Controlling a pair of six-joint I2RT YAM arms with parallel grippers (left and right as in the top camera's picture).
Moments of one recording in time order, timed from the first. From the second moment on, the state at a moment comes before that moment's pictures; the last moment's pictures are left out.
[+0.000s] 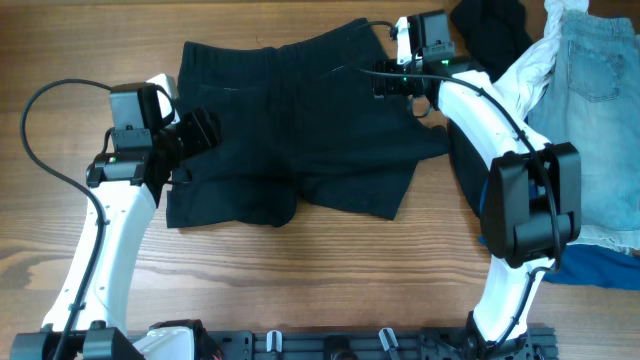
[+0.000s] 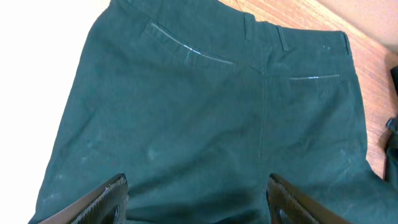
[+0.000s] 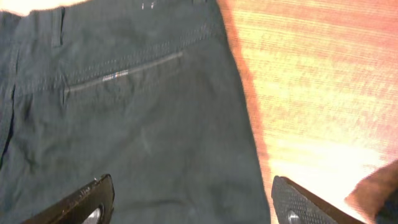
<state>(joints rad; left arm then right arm) 0.04 1.38 1.00 -0.48 0.20 -0.38 0.22 2.07 1.58 -0.46 -0.08 0.08</state>
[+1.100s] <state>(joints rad) 0.04 1.38 1.00 -0.51 0.19 -0.38 0.22 2.27 1.57 -0.26 -0.02 0.05</state>
